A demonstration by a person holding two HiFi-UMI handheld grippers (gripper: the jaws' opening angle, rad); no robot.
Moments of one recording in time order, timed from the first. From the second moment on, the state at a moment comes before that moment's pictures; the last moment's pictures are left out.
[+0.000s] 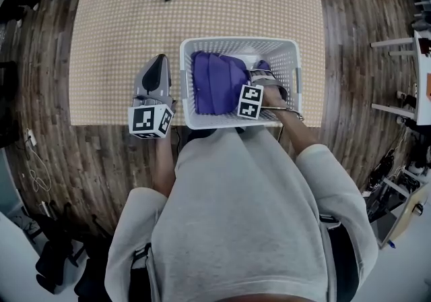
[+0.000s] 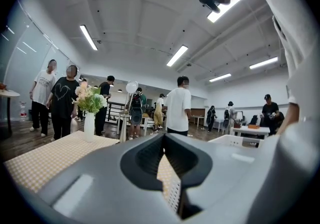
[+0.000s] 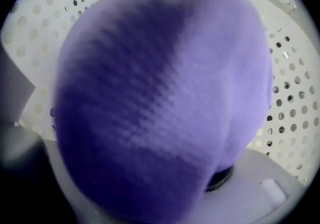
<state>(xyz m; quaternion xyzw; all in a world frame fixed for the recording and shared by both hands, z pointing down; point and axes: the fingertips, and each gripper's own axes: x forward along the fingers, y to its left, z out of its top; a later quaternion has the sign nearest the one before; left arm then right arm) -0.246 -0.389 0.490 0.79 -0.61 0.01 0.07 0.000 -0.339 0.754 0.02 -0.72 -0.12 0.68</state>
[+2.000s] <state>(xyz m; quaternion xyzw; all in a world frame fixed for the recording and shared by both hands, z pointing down) -0.193 -0.305 0.417 0.77 -0.64 0.03 -0.02 -0.023 -0.337 0.451 0.26 -0.95 0.14 0.00</state>
